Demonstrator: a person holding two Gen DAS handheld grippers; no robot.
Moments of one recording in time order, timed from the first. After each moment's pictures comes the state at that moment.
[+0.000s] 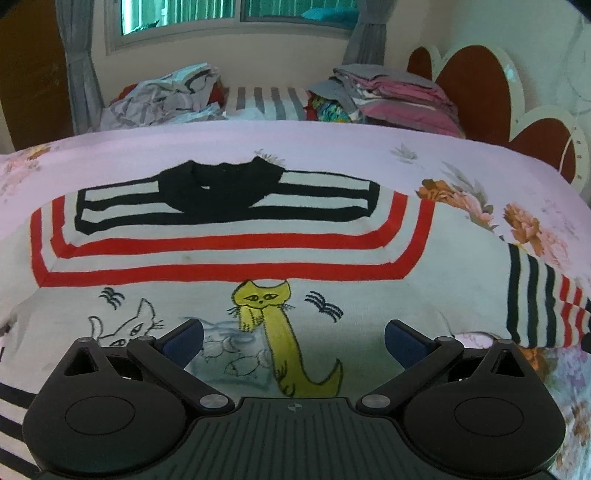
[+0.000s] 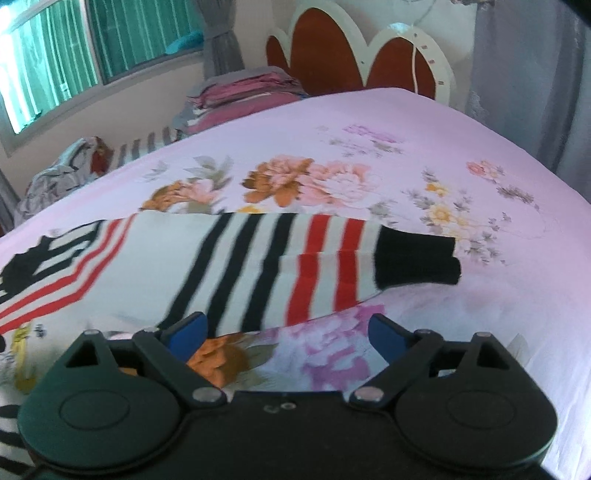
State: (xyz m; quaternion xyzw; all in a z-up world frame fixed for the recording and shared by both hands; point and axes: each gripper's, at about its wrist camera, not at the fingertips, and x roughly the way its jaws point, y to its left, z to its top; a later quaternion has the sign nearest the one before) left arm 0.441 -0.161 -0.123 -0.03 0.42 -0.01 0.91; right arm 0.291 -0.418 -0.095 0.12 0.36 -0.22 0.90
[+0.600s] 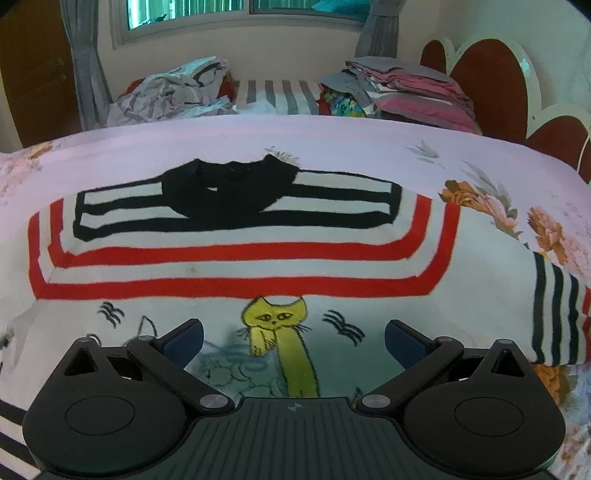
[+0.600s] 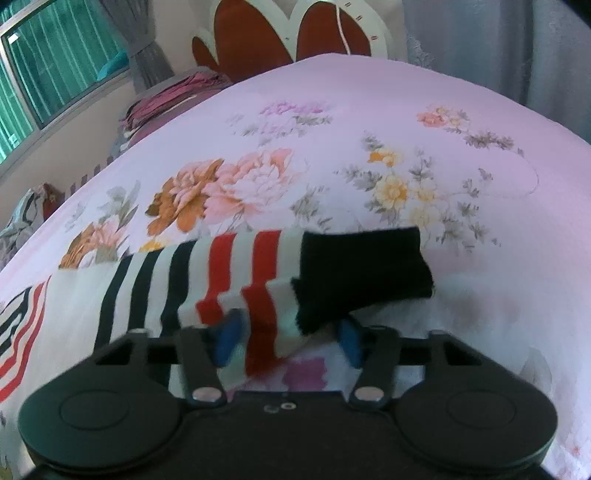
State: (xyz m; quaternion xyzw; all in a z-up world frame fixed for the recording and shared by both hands) left arm 0.469 -0.157 -0.132 -0.02 0.43 0.01 0.90; right arm 0.317 -0.499 -0.126 0.22 0.34 -0.28 0.87
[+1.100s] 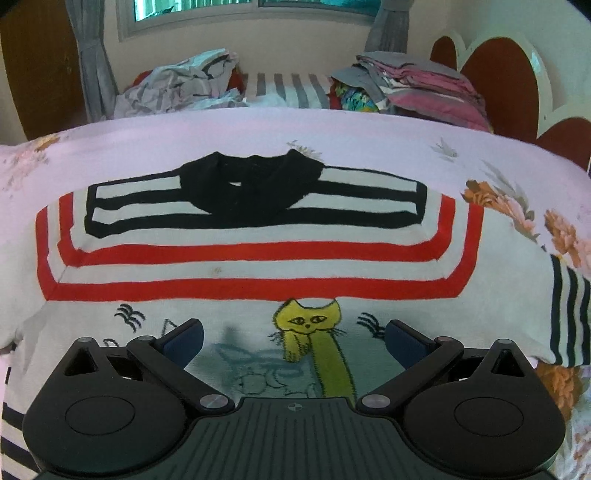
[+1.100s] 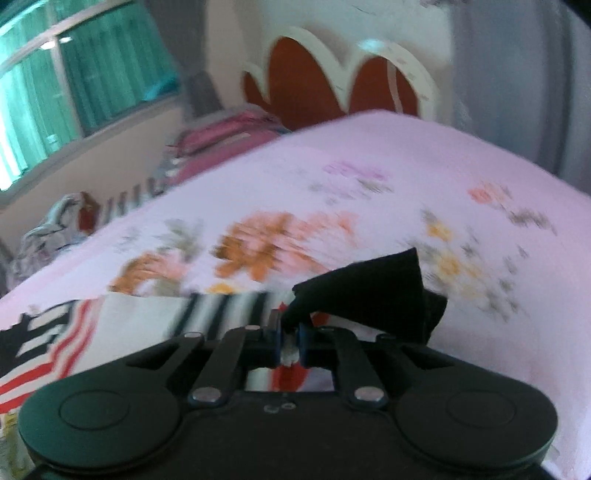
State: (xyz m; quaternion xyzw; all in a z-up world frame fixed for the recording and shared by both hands) left arm 0.478 -0.131 -0.135 -0.03 0.44 0.01 0.90; right arm 0.338 -0.447 -0.080 0.14 0.28 -0.22 0.92
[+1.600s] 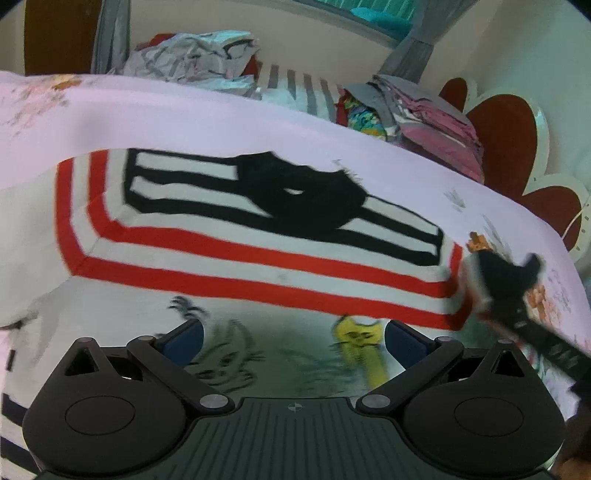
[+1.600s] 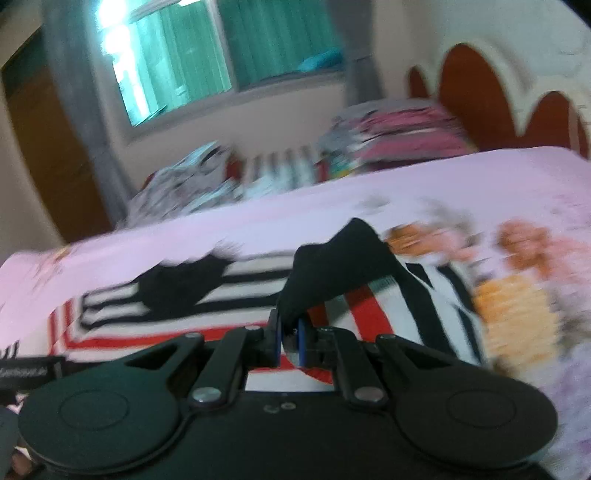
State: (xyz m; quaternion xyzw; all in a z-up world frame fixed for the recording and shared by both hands) left arm 0.475 -0.030 -0.131 -0.15 0.45 -0.02 0.88; right arm 0.426 -0.231 -0.087 0.09 0.33 0.00 0.94
